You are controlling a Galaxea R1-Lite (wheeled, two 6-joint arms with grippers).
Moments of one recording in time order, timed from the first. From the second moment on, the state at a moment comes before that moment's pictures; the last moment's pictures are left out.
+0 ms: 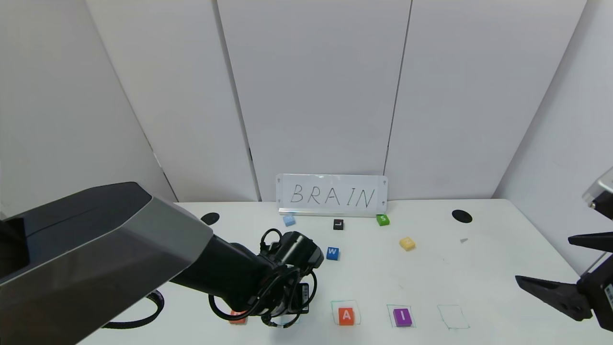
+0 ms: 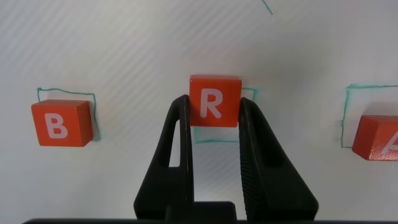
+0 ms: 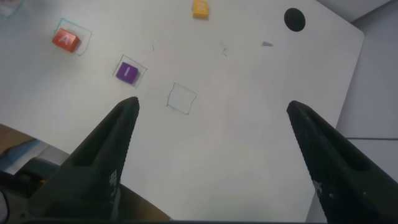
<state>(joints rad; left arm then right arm) -0.67 2.16 -1.07 0.05 0.30 -0.65 0.48 1.17 -0.90 0.39 -0.23 -0.13</state>
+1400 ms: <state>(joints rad) -0.71 2.17 -1.03 0.02 0.30 -0.70 0.48 1.17 -0.89 0.39 -0.23 -0.13</state>
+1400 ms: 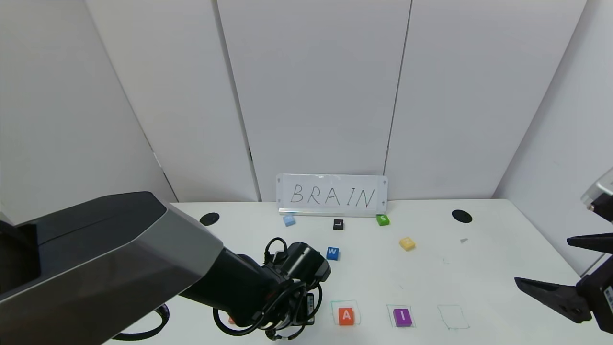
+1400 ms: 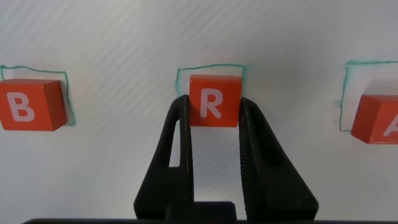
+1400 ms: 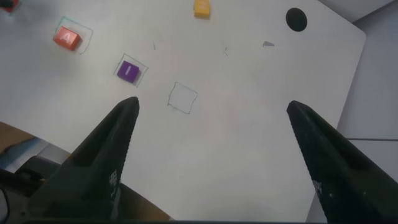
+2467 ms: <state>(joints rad) -0.71 2.00 -1.02 0.07 0.31 -0.61 0.50 1.18 -0.89 0.39 -0.23 -0.13</state>
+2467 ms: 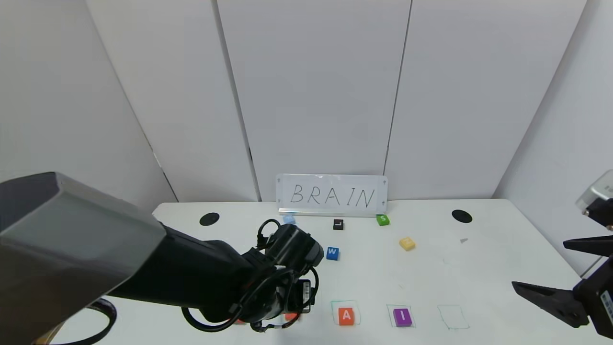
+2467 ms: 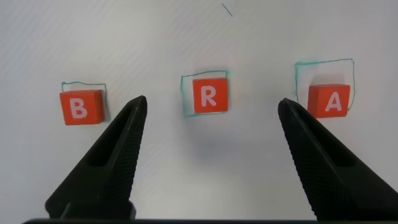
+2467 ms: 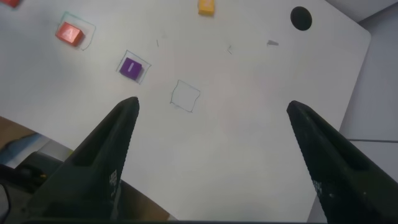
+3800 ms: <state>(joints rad) -0.51 1.49 -0.95 0.22 0.03 -0.13 0.39 1.39 -0.93 0.30 -0.19 -0.11</state>
